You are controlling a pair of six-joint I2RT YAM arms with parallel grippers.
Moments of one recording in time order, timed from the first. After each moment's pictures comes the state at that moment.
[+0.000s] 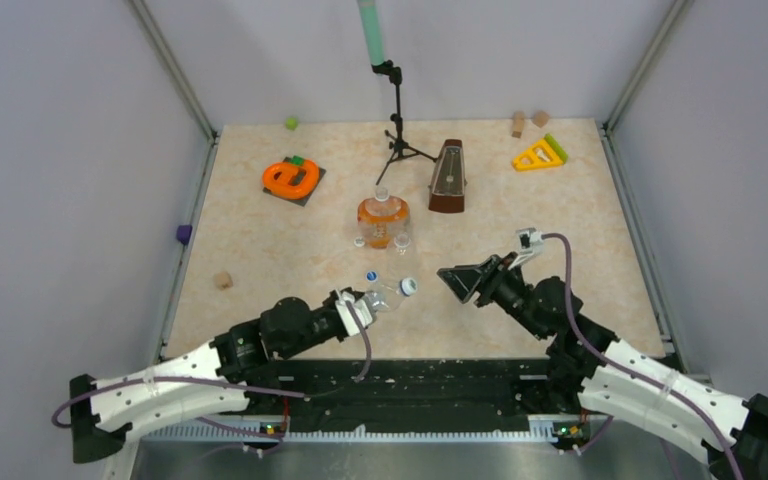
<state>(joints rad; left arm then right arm) -1.09 0.53 0.42 -0.10 -0.06 0.33 0.90 0.56 0.32 0.25 0.13 0.71</state>
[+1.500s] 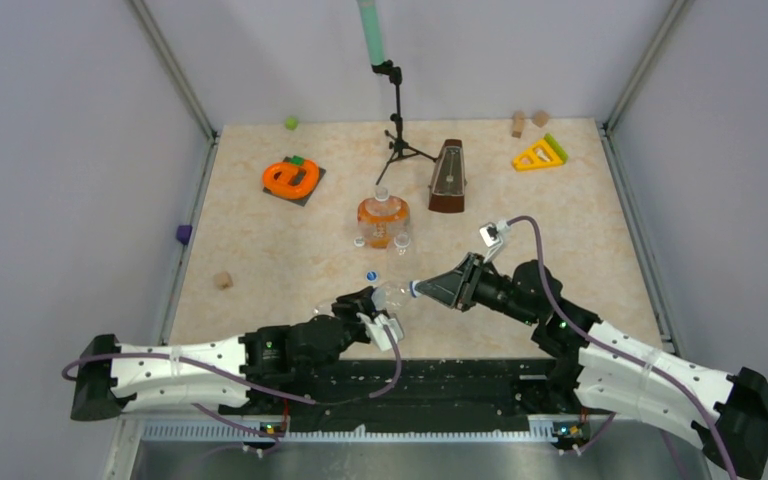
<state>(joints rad) -1.37 0.73 0.41 0.01 -0.57 0.55 0.90 0.76 0.44 0.22 -0.15 0.97</state>
